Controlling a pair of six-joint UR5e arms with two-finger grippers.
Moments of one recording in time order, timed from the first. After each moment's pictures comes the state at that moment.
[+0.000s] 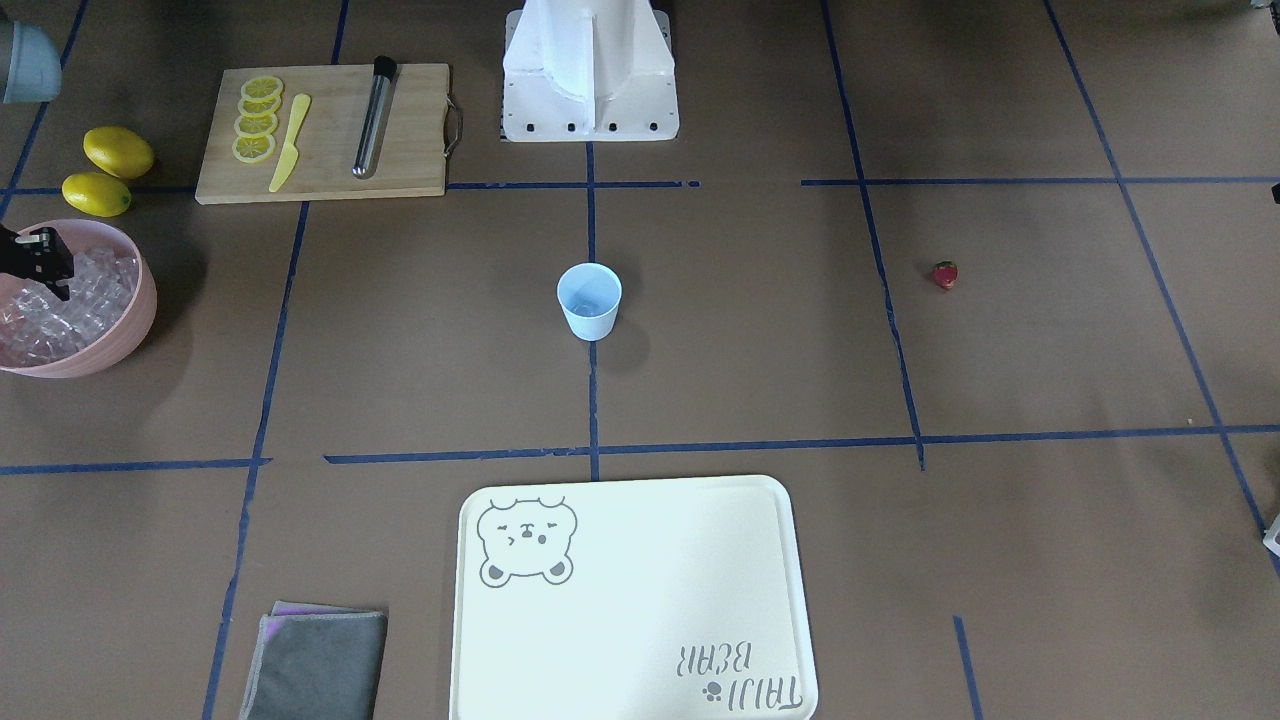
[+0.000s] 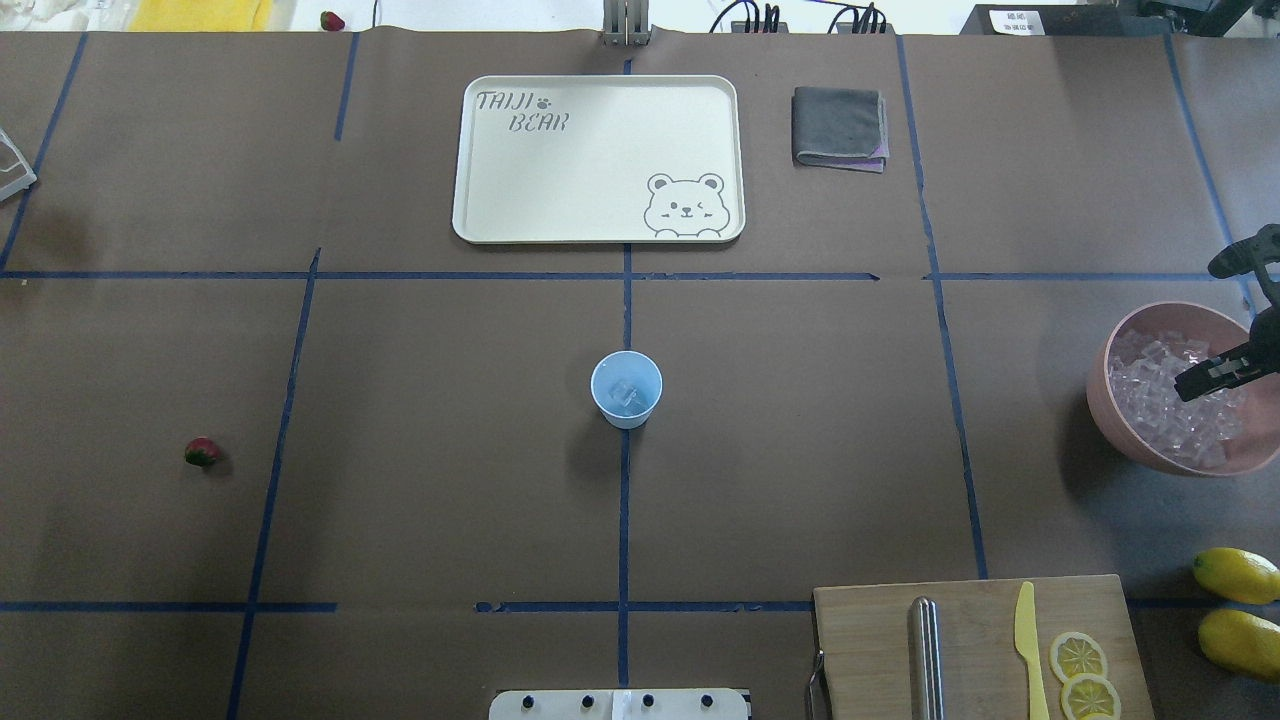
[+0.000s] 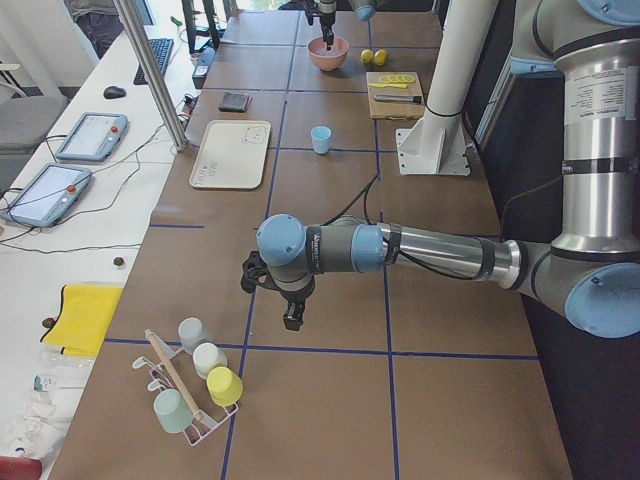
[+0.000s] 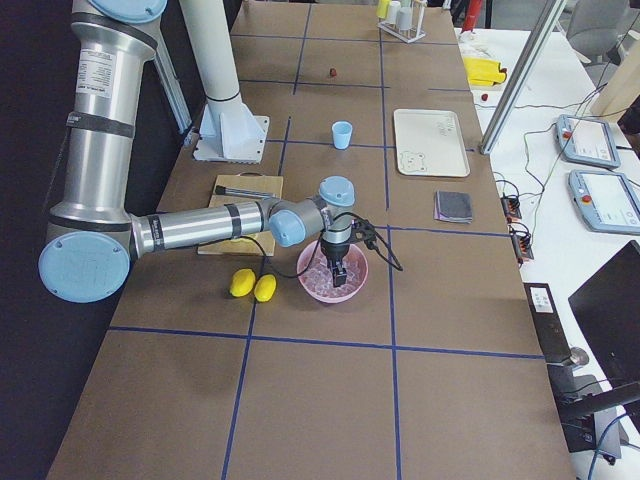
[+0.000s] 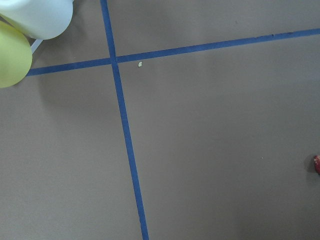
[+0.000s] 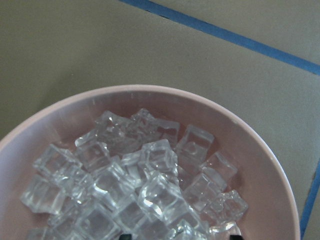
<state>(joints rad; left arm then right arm) -1.56 -1.47 -1.81 -1.39 -2.48 0.20 1.02 -1.74 1.85 -1.30 2.09 0.37</state>
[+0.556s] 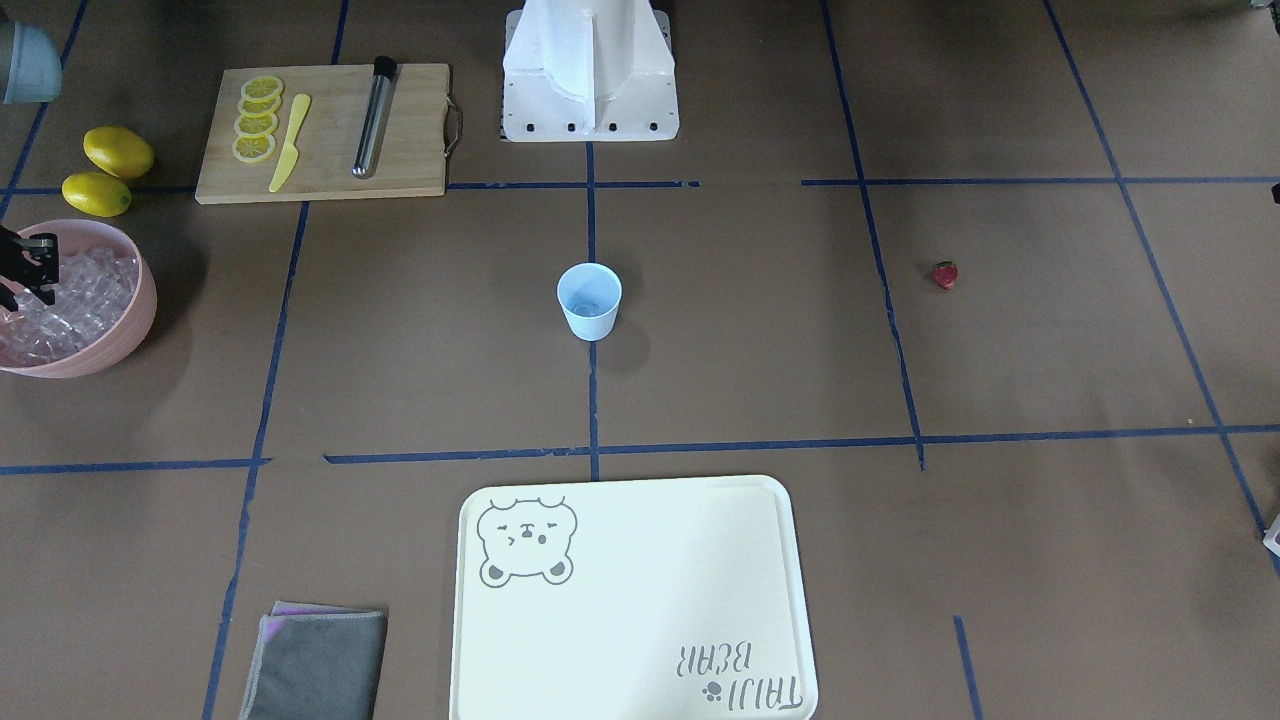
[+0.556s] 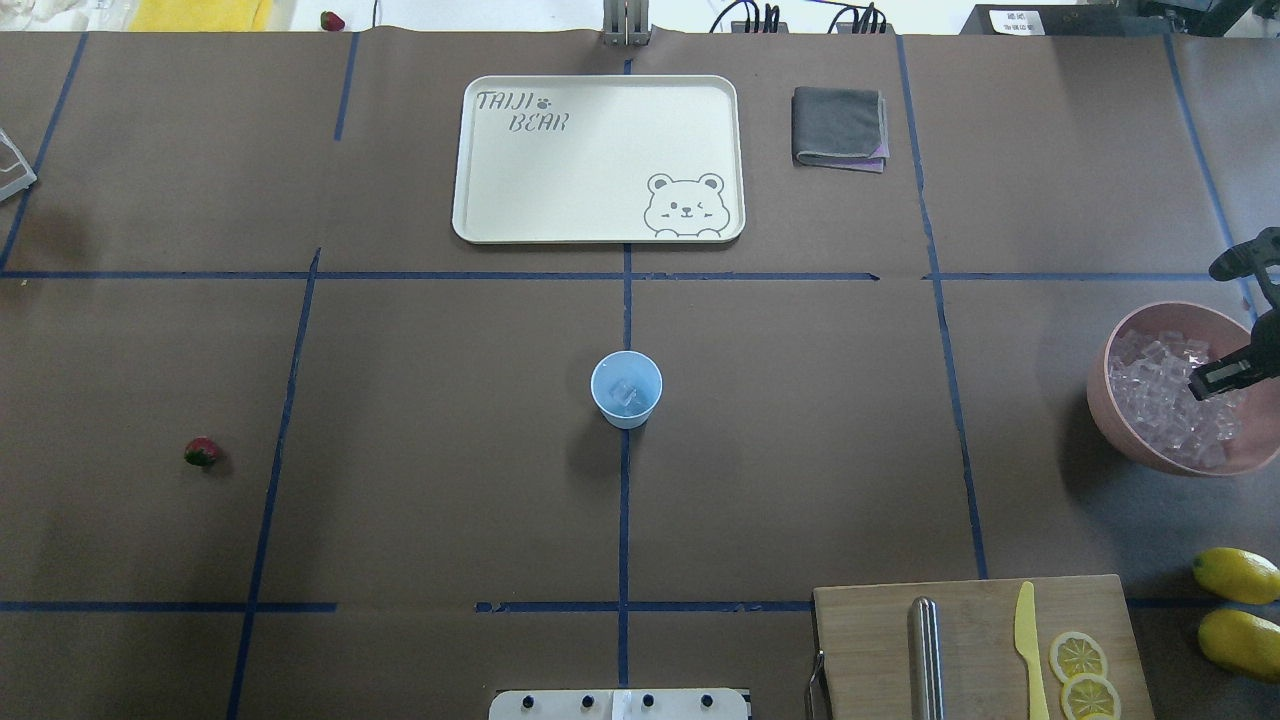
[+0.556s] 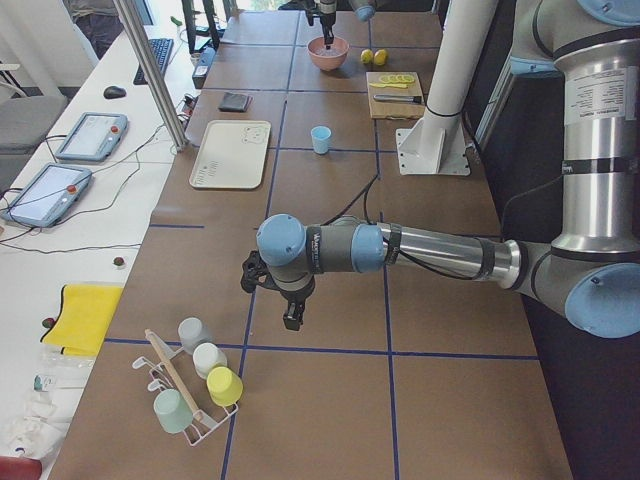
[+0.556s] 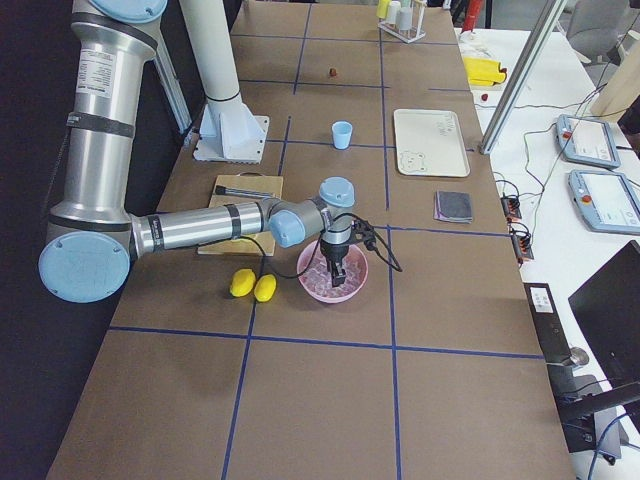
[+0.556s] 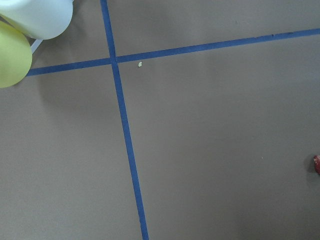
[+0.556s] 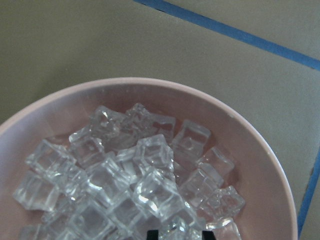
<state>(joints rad) -1.56 -1.47 -1.81 -1.39 -2.48 0.20 1.02 -1.74 1.85 -1.31 2.09 0.36</state>
